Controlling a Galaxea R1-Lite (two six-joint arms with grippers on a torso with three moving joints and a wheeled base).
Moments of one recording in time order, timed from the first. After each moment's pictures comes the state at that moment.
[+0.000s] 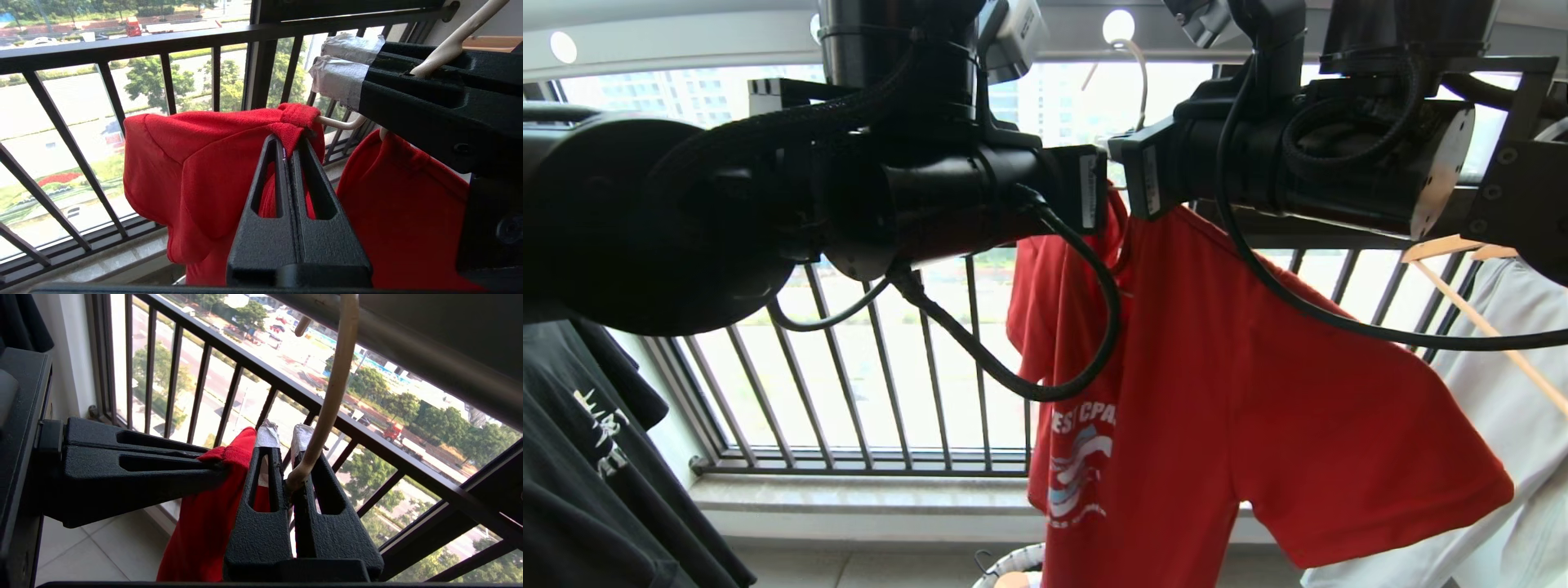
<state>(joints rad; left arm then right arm) -0.82 1.72 -1.58 -0.07 0.25 -0.18 0.69 1.74 -1.61 -0.12 -0.11 -0.28</state>
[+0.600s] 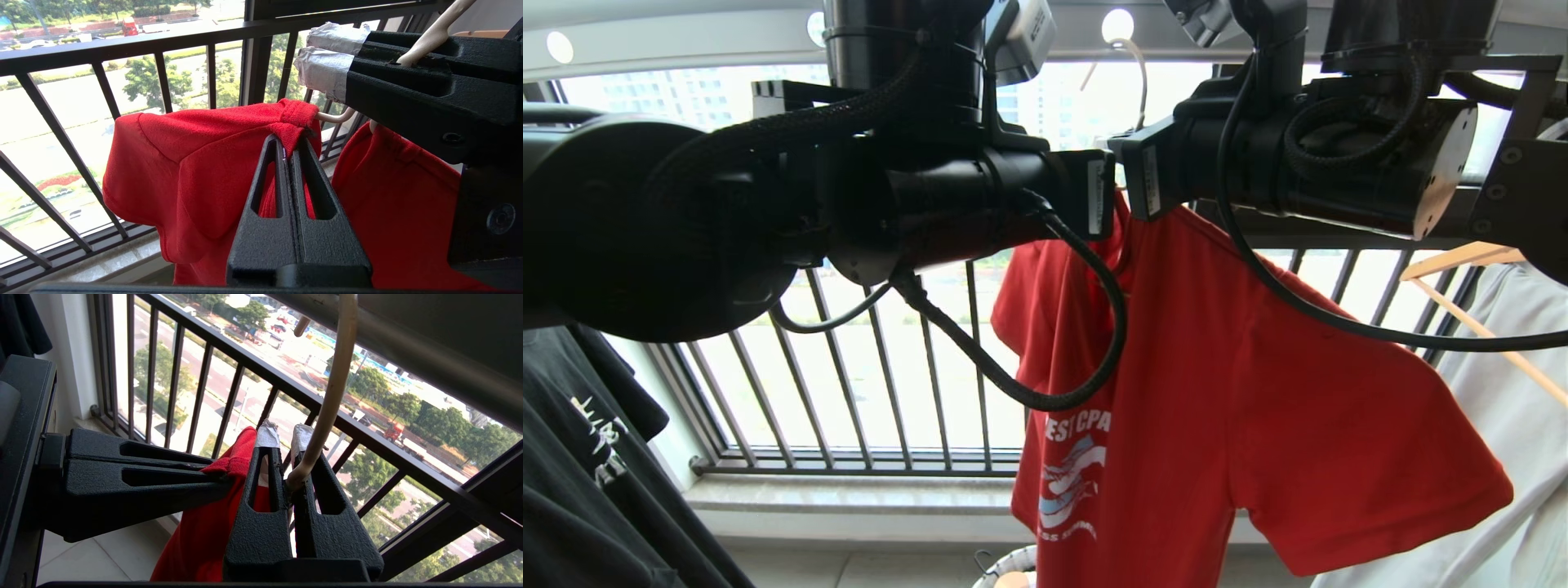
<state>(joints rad) -0.83 1.72 -1.58 -0.07 0.24 -0.16 0.69 1.74 -1.61 -0.12 -0.11 -0.28</state>
